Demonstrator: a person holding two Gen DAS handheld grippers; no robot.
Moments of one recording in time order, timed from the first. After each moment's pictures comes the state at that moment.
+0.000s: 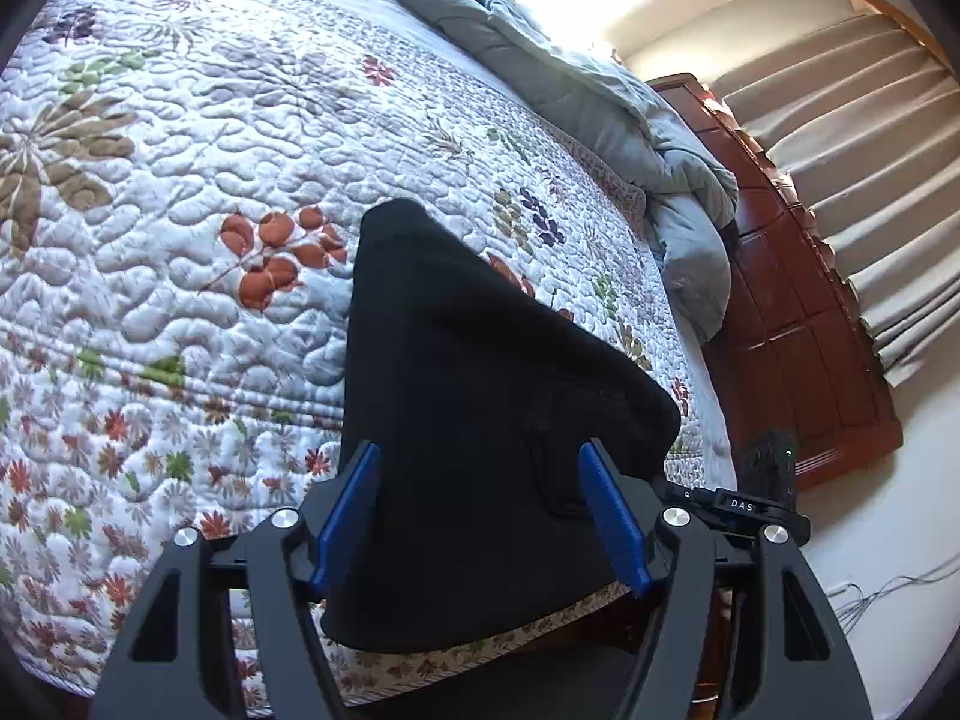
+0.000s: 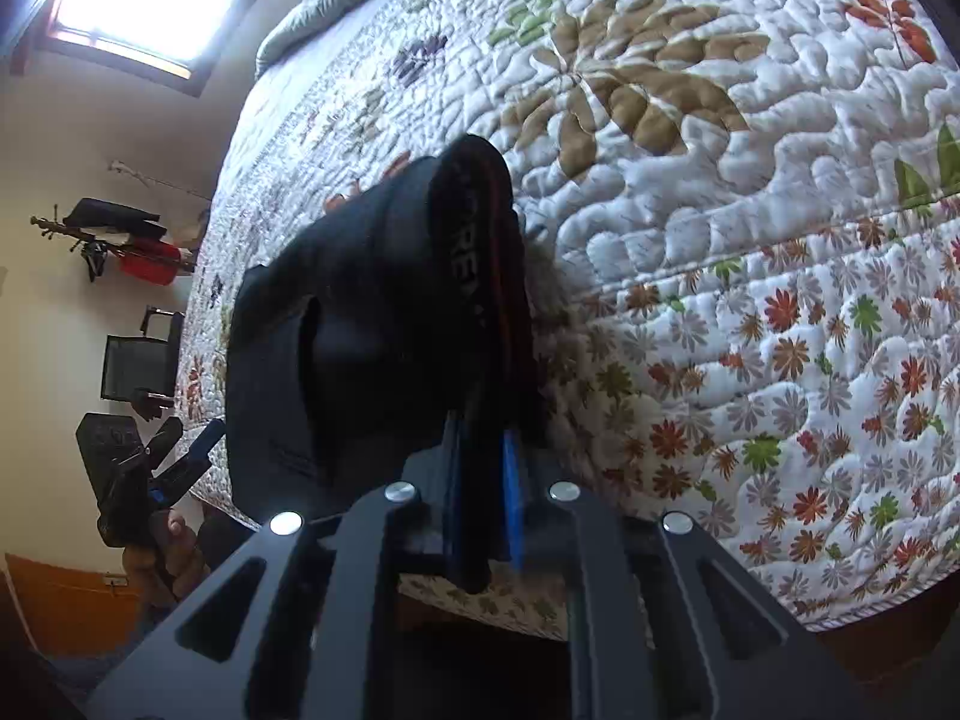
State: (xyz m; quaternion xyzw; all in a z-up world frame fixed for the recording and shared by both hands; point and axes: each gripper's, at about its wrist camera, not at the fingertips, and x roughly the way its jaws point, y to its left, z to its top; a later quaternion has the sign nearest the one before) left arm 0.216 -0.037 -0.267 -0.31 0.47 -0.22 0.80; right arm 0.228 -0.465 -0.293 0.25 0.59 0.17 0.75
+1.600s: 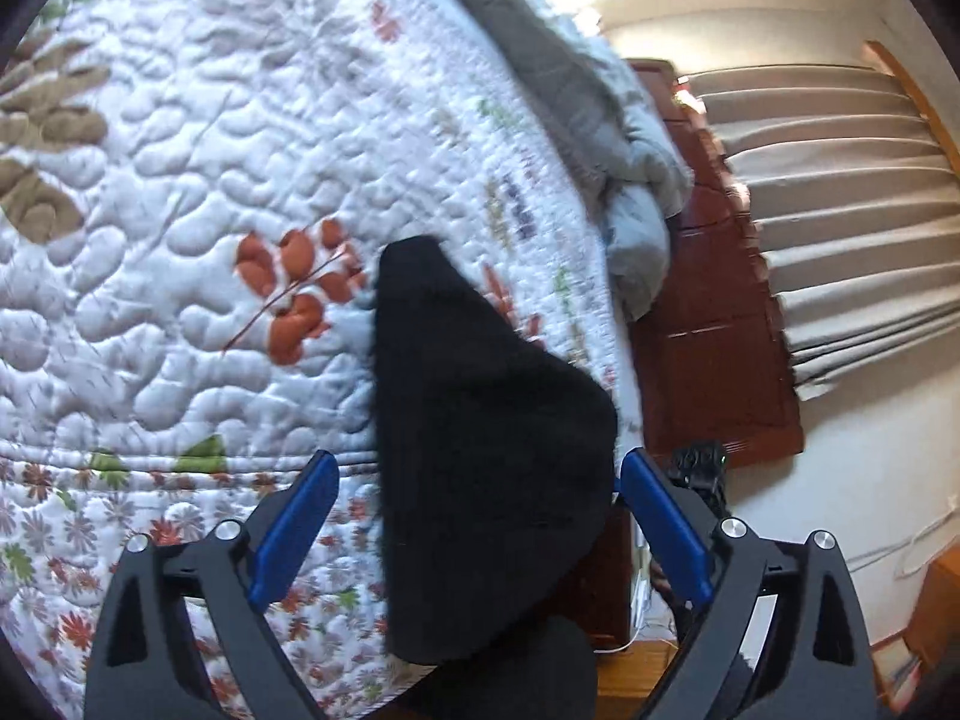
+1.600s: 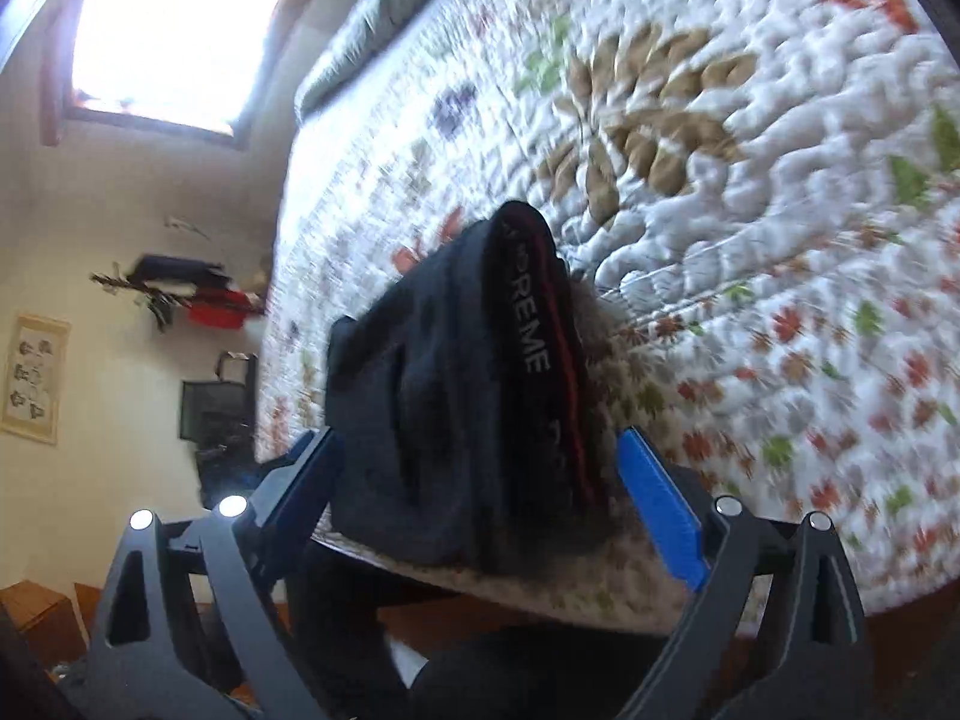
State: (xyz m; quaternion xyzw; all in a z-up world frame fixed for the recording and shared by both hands) left arm 0.275 0.027 -0.301 -0.39 0.53 -0.31 0.69; right arm 0.237 -0.490 -0.285 0.34 0.57 0.20 0.72
